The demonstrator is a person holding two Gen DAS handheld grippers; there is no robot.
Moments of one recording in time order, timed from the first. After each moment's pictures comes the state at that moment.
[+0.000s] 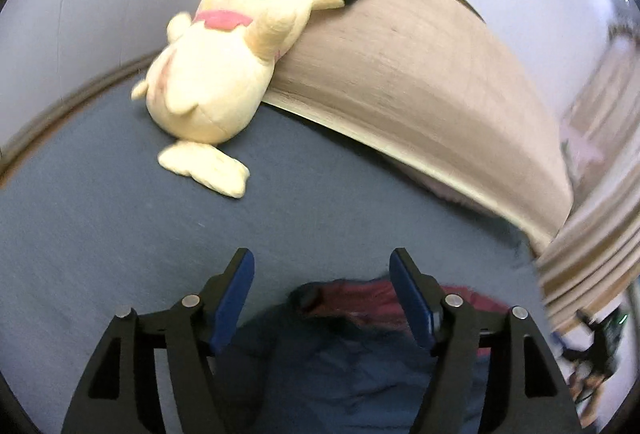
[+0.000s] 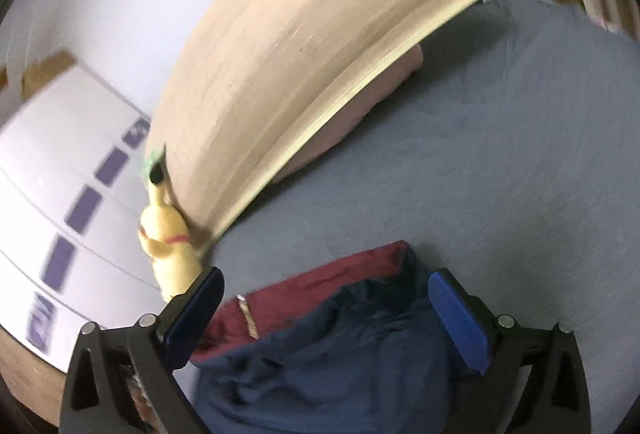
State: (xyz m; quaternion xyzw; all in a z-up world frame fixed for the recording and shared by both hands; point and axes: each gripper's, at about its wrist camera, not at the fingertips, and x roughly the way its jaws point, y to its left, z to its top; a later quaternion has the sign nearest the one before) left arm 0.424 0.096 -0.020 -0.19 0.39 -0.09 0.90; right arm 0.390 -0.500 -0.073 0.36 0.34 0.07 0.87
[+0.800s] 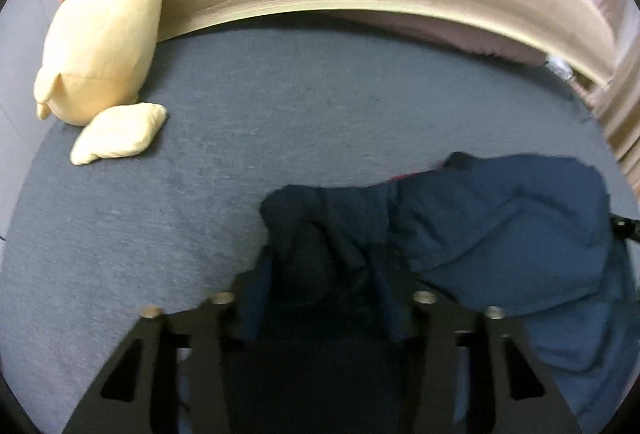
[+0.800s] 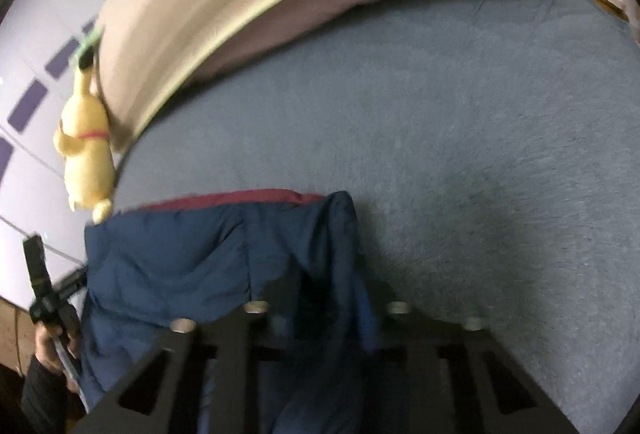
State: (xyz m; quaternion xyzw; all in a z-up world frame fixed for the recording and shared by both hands) left arm 0.487 0.001 -0.120 0.02 0.50 -0.10 0.86; right arm 0.467 -0.473 -0.178 0.22 0.49 0.08 0.84
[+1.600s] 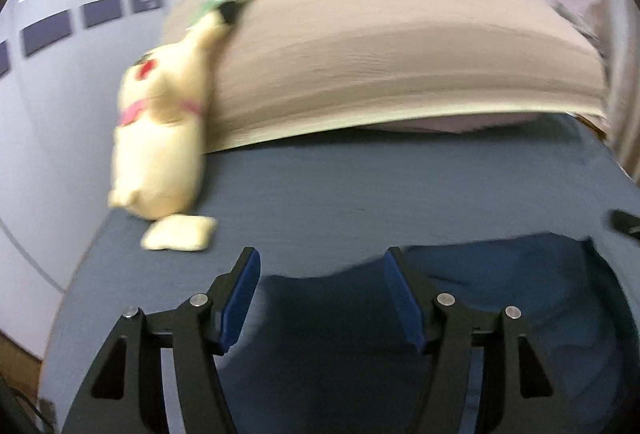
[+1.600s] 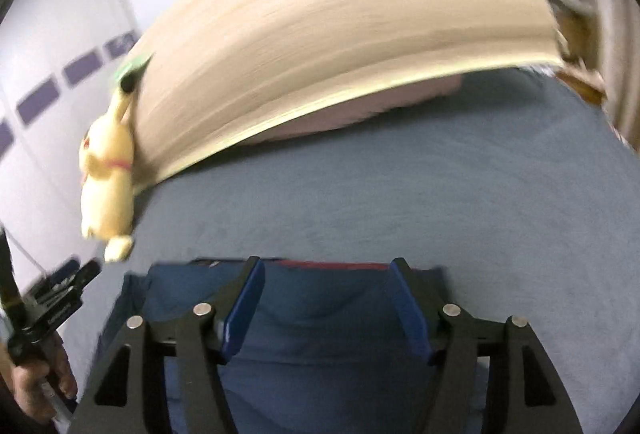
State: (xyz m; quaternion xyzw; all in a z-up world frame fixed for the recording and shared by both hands) left arm 0.432 -0.062 -0.030 0.07 0.35 -0.05 0.93; right arm 0.439 -0.363 -0.075 0.15 0.36 0.02 0.92
